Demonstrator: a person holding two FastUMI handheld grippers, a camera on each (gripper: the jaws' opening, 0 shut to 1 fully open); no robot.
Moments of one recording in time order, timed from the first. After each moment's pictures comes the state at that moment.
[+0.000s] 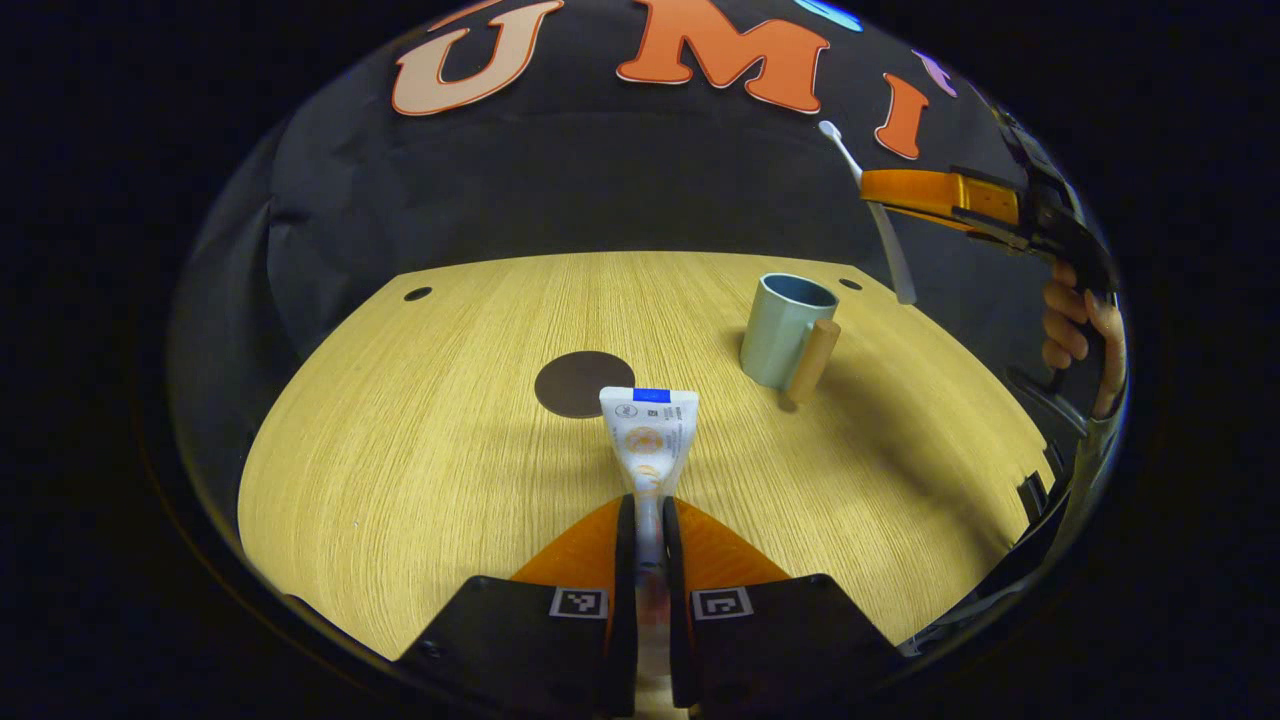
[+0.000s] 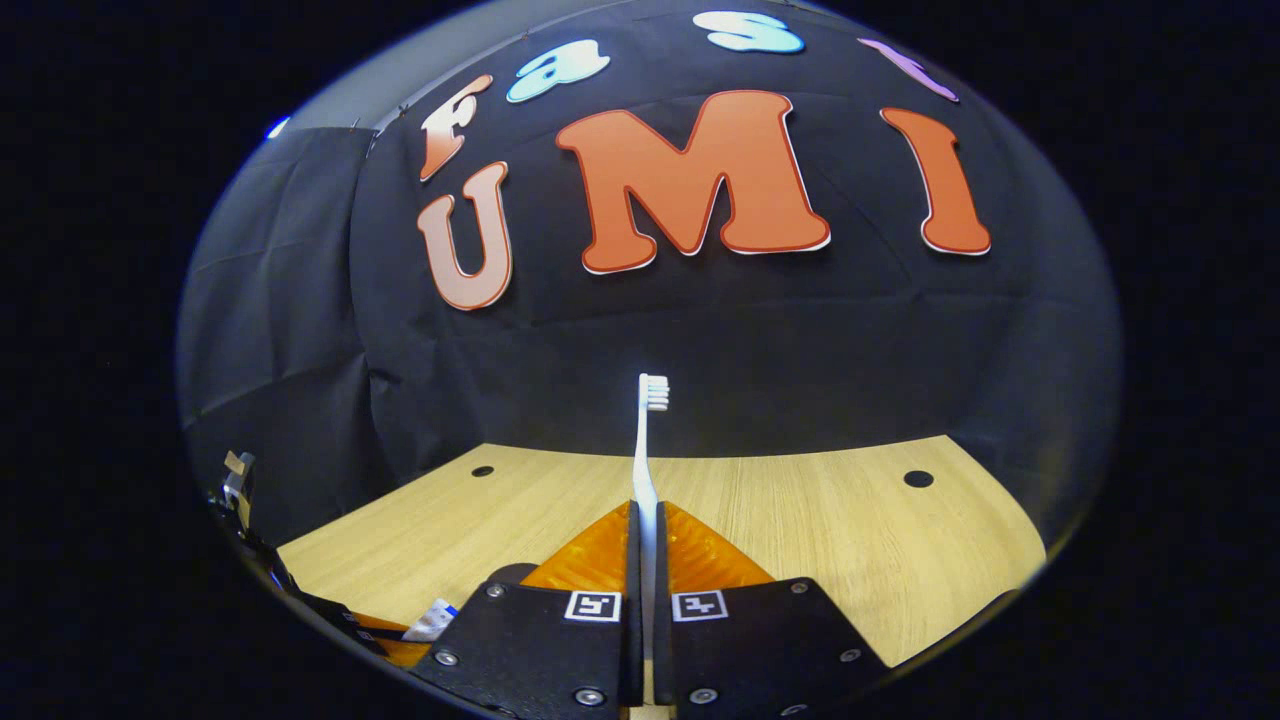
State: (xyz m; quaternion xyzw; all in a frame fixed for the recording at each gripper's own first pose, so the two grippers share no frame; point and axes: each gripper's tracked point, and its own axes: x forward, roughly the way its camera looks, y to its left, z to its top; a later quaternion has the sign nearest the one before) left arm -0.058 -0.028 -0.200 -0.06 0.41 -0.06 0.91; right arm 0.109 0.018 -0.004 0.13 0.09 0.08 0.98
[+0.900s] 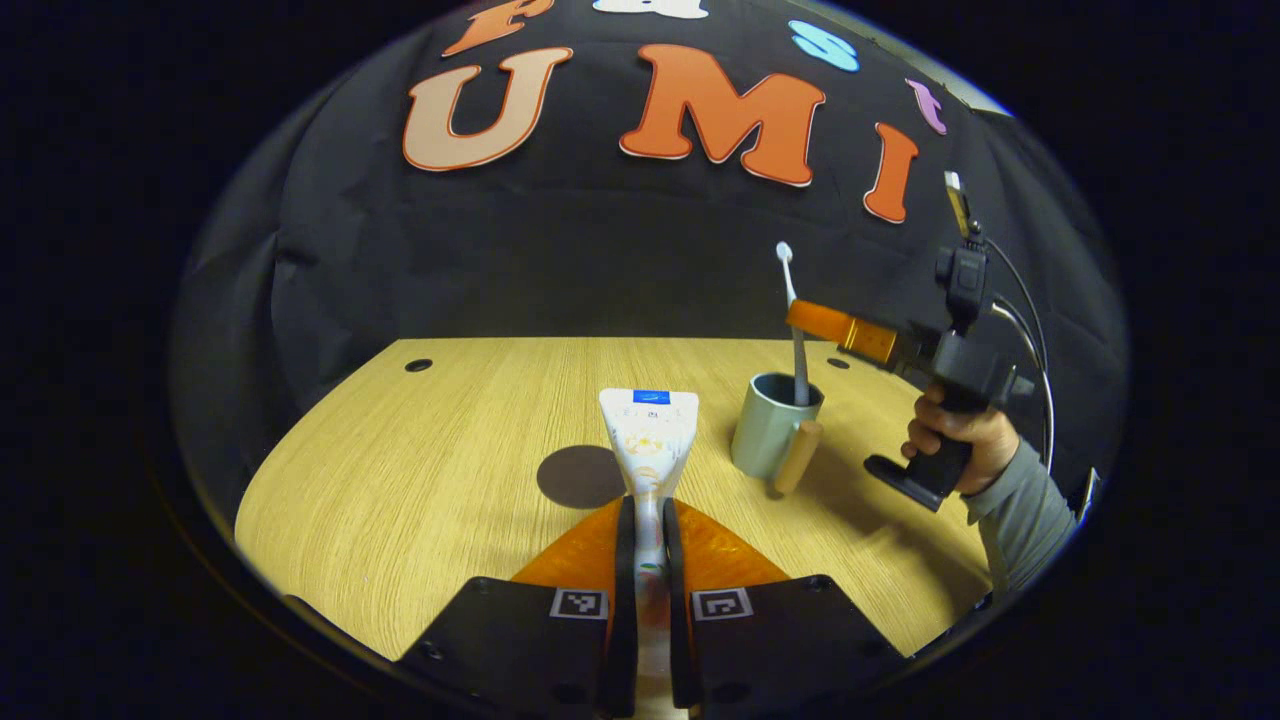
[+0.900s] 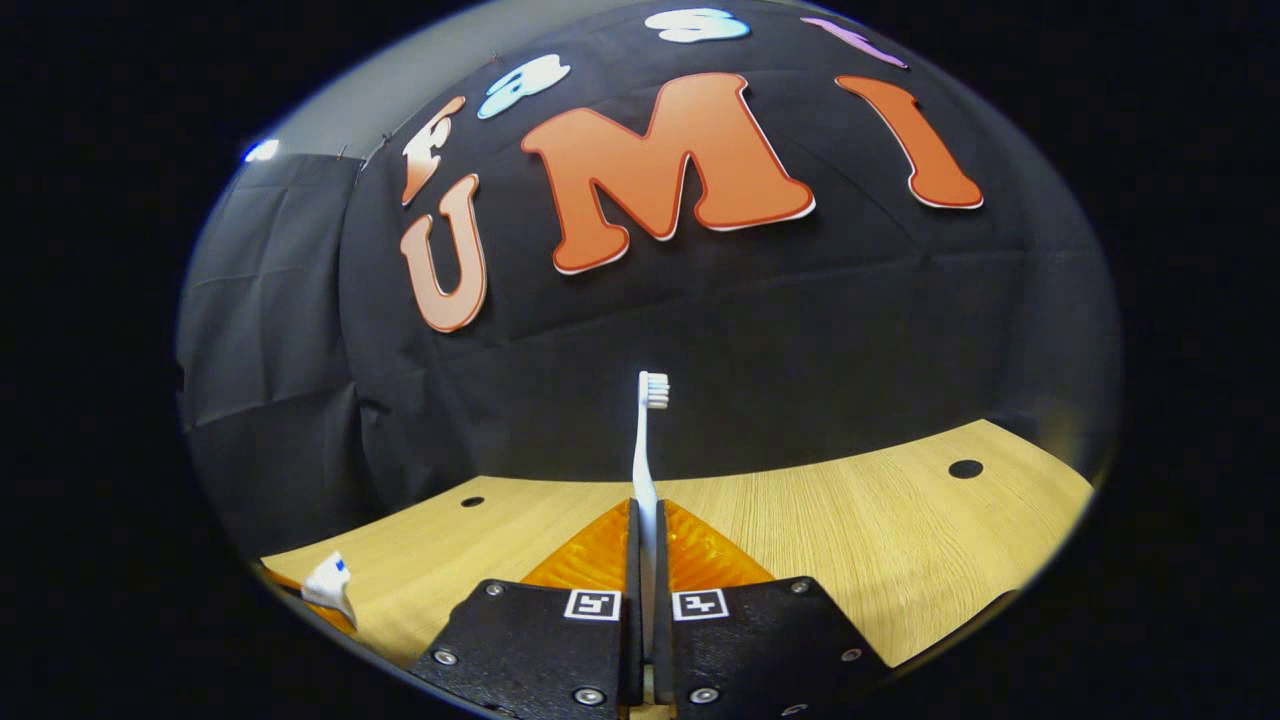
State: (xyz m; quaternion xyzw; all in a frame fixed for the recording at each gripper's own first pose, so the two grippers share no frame) left arm -0.031 -0.018 -0.115 -0.08 0.29 -0.06 0.95; right arm 0.173 0.020 -0.064 0.16 0.04 0.09 0.98
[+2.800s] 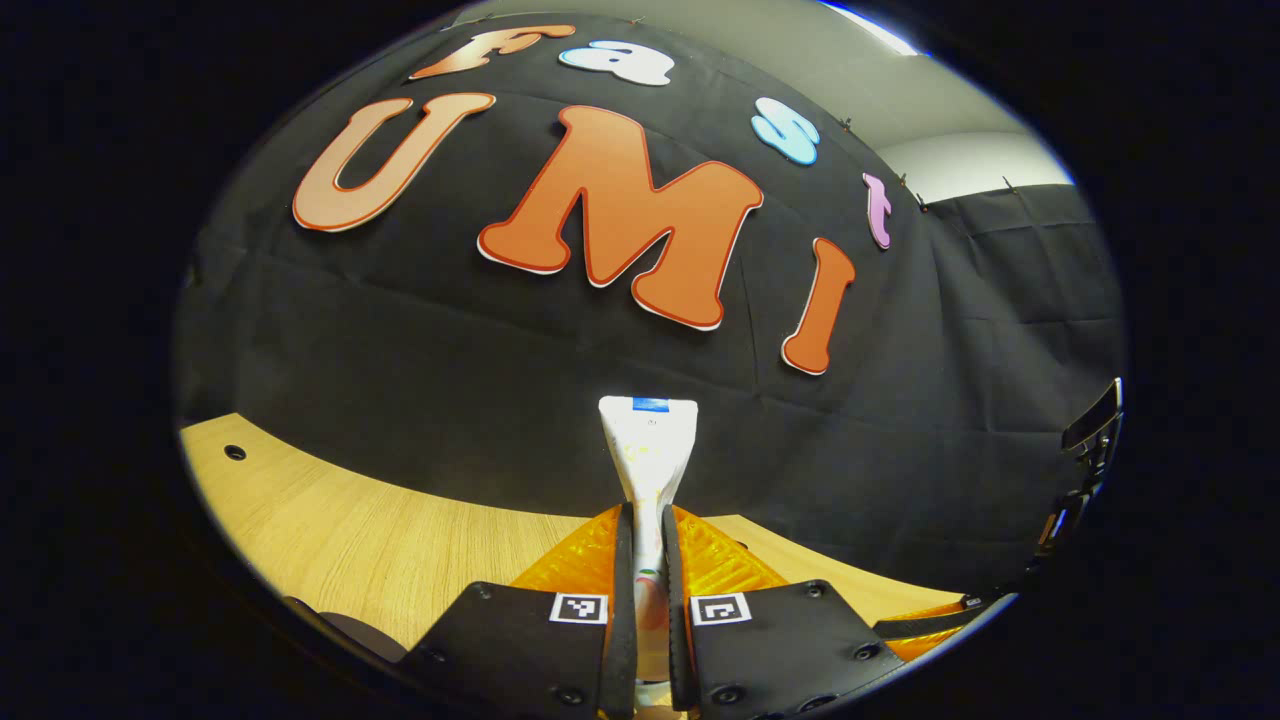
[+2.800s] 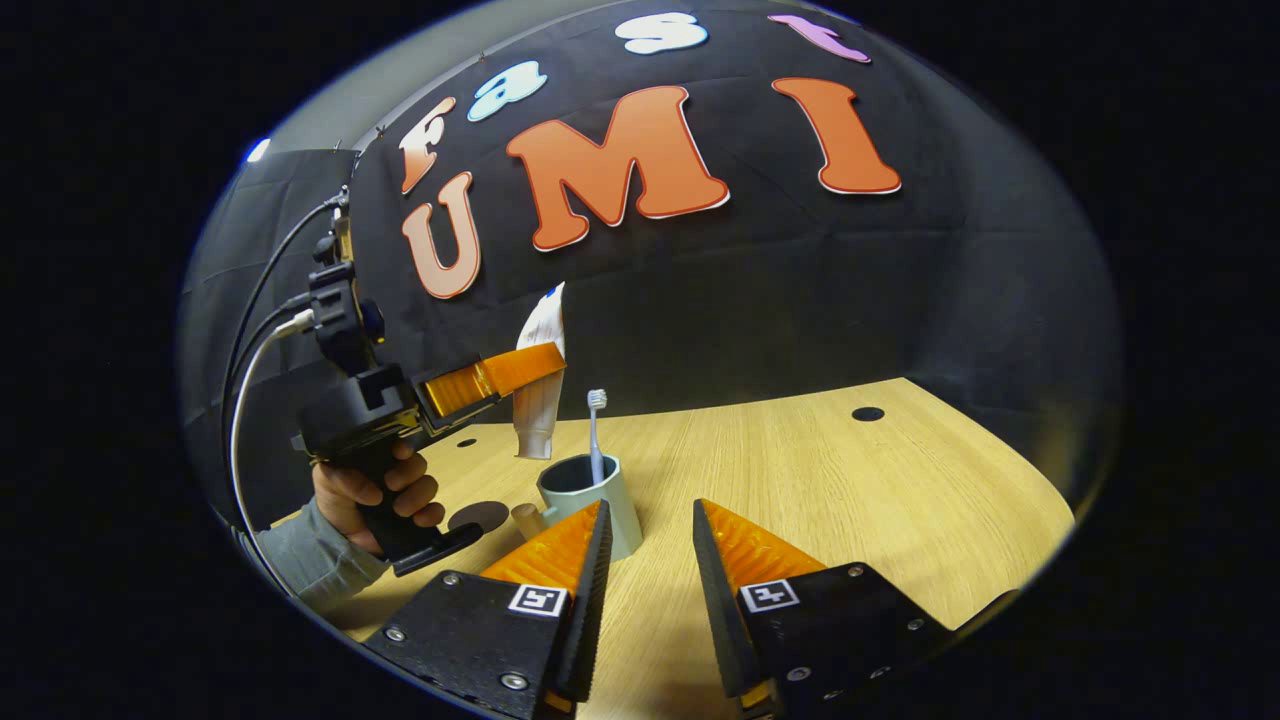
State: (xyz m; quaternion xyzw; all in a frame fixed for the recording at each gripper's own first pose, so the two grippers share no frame) left arm 0.166 -0.162 -0.052 -0.18 0.06 -0.16 0.97; right arm 0.021 -0.058 -0.103 0.15 0.09 0.07 0.98
